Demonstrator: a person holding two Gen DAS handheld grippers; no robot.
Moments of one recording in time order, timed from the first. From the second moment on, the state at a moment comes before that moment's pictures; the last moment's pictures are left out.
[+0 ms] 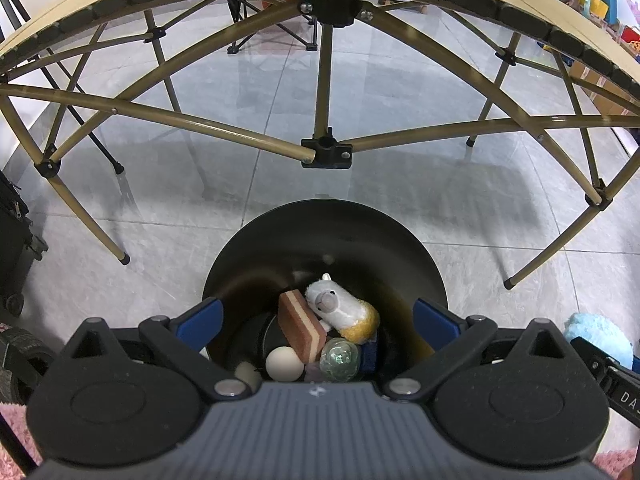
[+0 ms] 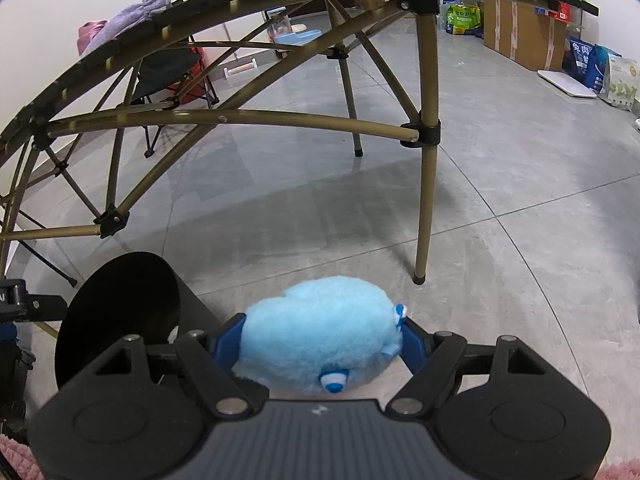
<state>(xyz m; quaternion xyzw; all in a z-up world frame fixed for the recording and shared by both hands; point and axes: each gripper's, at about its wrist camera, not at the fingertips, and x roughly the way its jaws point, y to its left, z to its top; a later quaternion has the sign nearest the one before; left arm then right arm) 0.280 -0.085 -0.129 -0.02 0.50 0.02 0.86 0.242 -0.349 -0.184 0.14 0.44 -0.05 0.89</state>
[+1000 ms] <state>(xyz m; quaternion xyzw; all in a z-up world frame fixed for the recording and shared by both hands) 0.253 -0.049 -0.109 -0.02 0.48 0.02 0.88 0.231 -0.307 -0.159 0.10 0.43 -0.01 0.90</state>
